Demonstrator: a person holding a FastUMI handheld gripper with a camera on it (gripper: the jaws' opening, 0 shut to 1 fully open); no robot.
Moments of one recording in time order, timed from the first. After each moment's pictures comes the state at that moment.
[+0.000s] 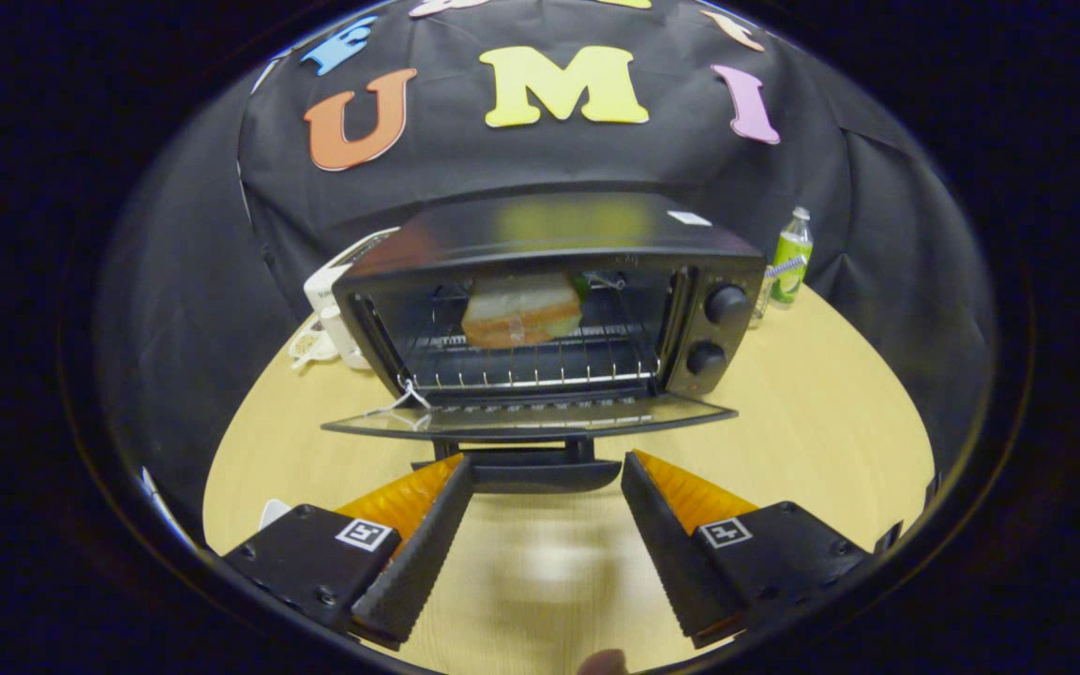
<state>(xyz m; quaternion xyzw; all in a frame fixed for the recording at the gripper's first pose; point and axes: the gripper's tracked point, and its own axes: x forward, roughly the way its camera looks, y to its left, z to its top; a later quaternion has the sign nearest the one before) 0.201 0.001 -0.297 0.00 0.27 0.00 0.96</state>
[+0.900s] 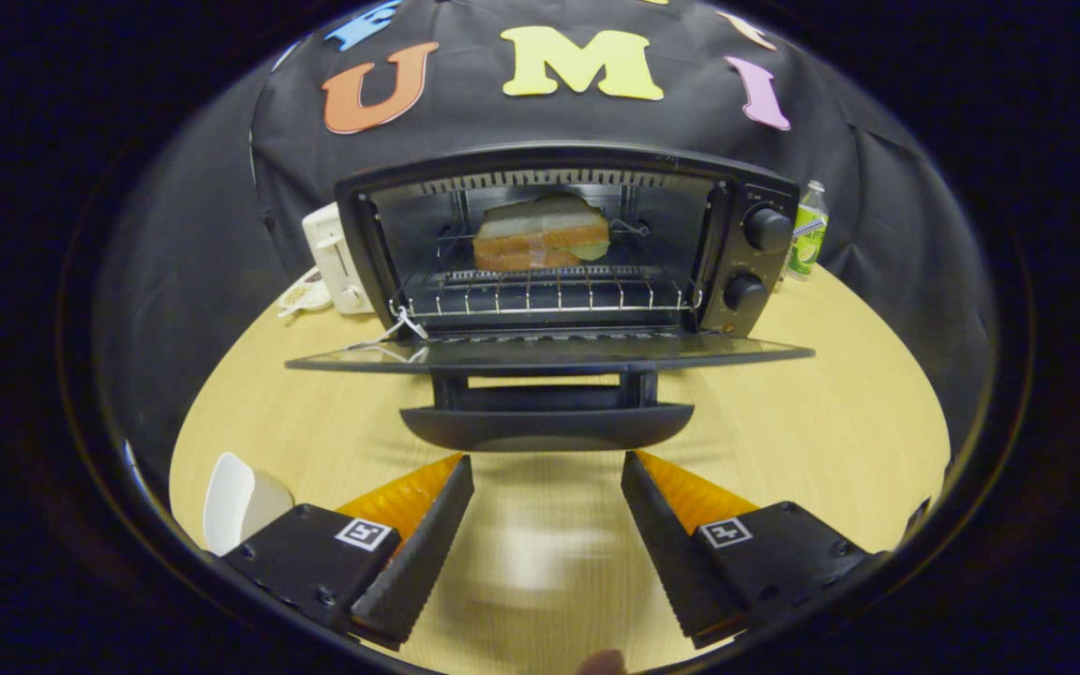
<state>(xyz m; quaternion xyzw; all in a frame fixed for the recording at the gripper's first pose) 0.206 0.011 -0.386 -0.02 0.29 0.00 0.96</state>
